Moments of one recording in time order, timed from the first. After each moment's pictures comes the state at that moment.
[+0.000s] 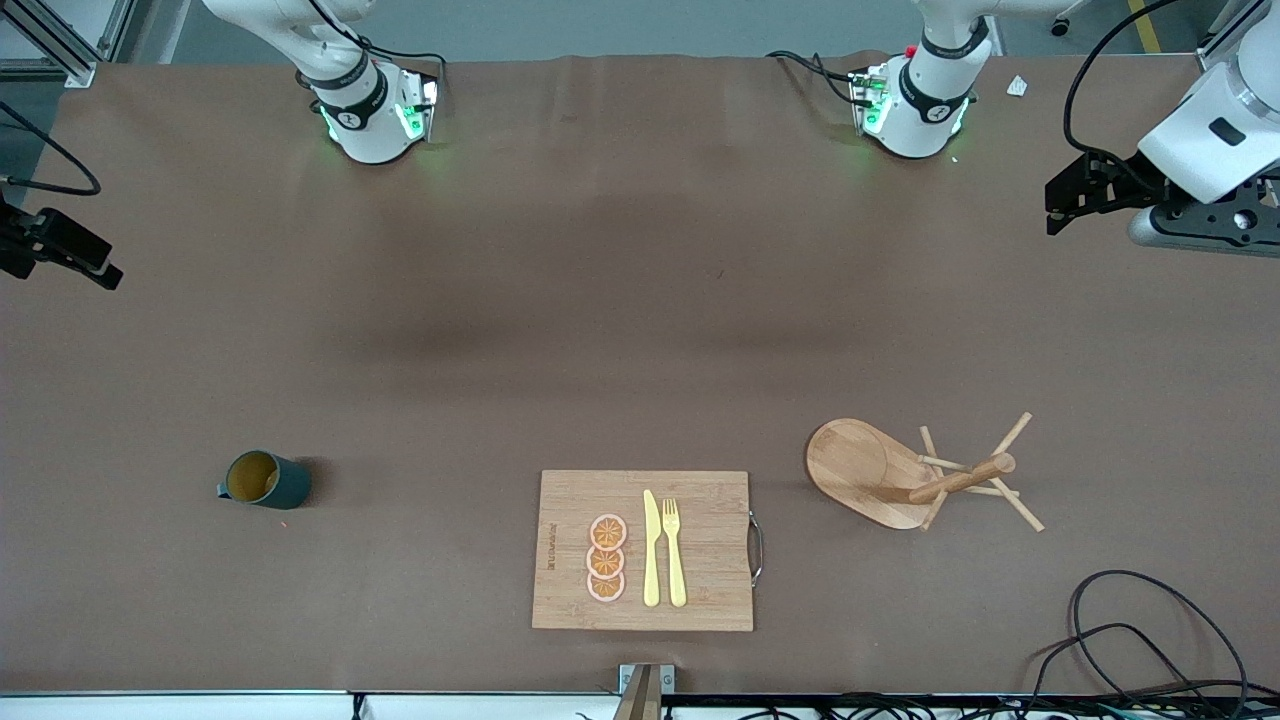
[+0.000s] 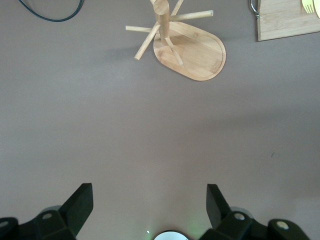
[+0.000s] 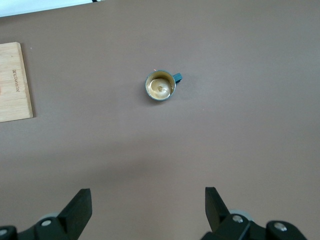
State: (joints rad) left arm -0.10 -0.02 -0.06 -1.52 0.04 1.45 0.01; right arm 0.01 -0.03 -0.08 -1.57 0.00 1.62 0.09
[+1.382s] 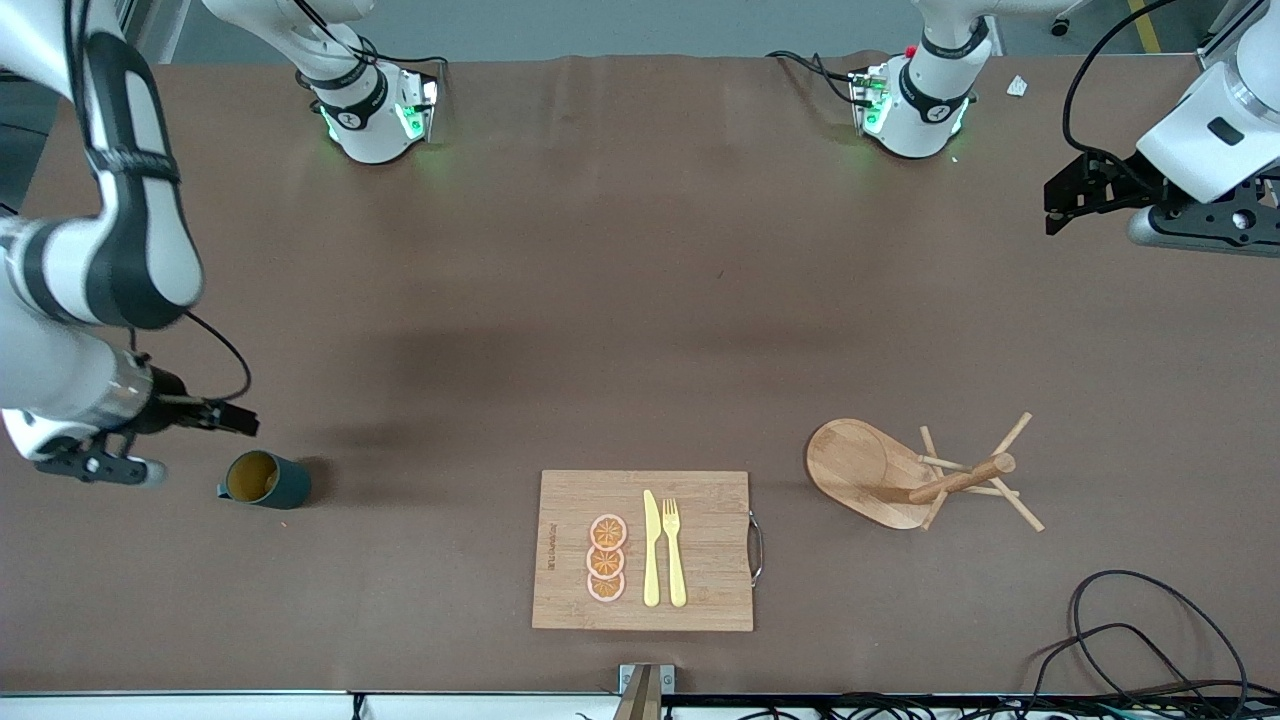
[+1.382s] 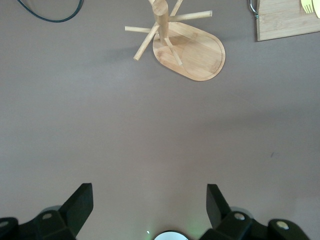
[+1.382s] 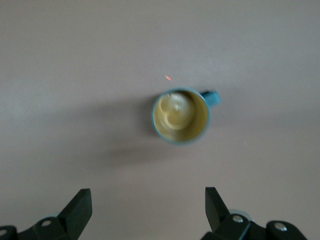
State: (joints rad) left arm -0.10 -0.02 -0.07 -1.52 0.04 1.45 0.01; right arm 0.02 0.42 -0.07 -1.62 0.04 2.03 0.08
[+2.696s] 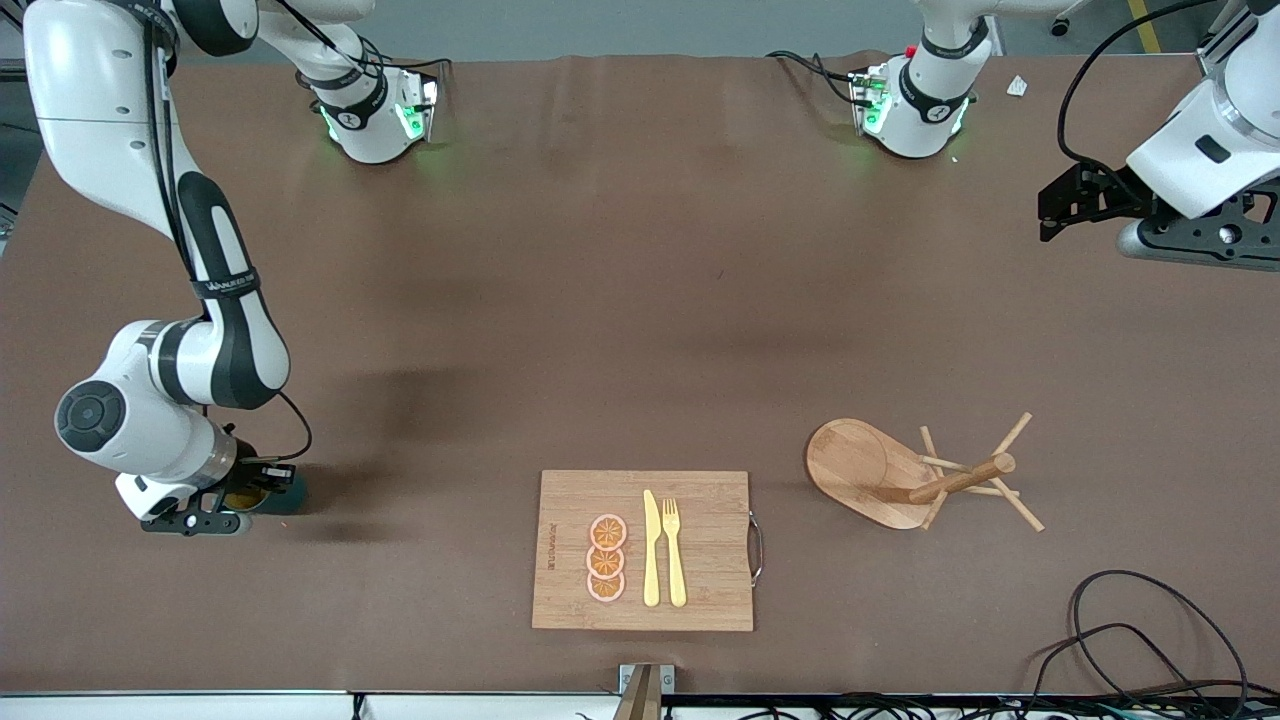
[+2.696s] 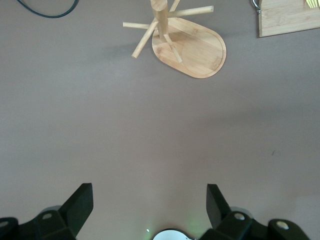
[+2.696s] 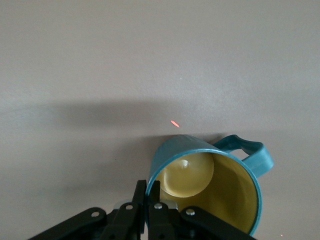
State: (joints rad) left arm -0.10 0.00 -0.07 -1.52 0.04 1.45 0.01; right arm 0.03 0.66 -0.07 -1.58 0.03 2.28 -0.03
